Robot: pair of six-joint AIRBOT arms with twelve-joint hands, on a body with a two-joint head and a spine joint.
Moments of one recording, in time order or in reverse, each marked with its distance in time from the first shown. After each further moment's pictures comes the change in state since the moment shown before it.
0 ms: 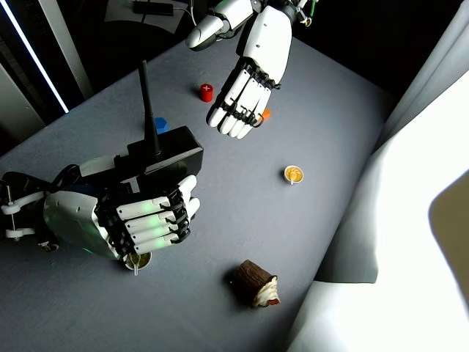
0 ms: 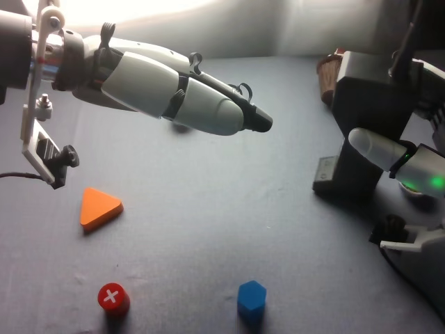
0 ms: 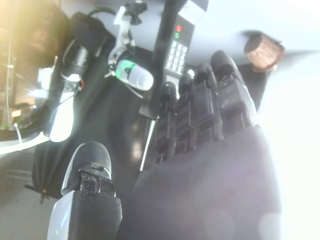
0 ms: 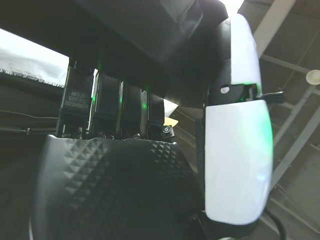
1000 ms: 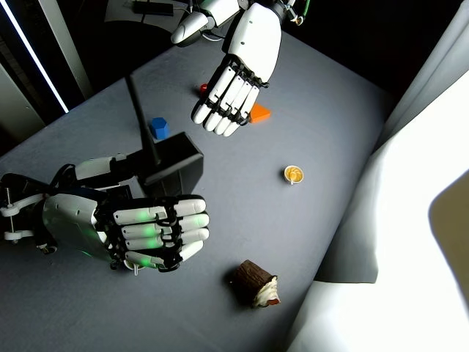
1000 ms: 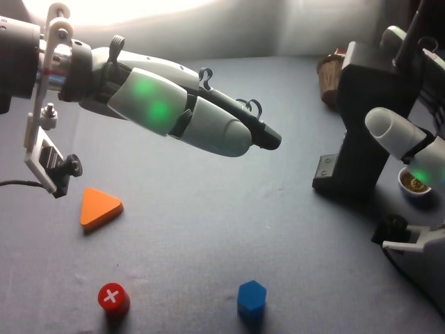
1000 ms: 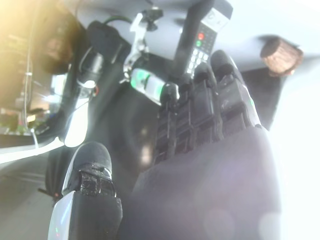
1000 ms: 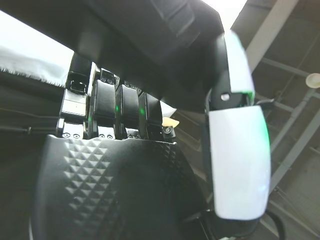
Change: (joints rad) left arm -0.005 0.010 -0.049 0.039 -0.003 -0.007; right arm -0.006 0.001 0.005 0.000 0.000 0.000
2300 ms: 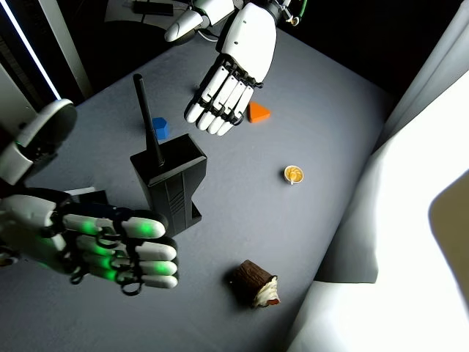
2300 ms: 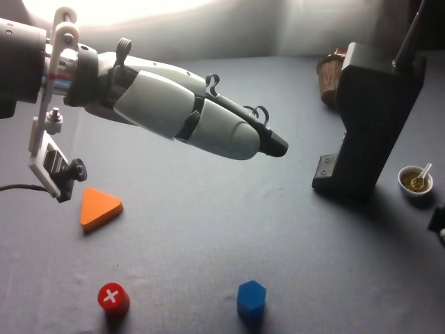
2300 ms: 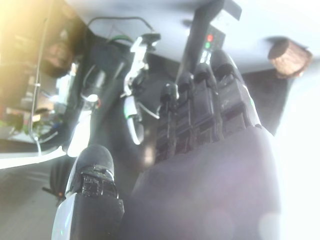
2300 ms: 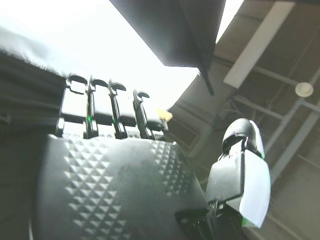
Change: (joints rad) left arm 0.000 0.000 -0.021 0.004 0.000 -0.002; right arm -0.043 0.252 -0.188 -0.025 0.002 -0.023
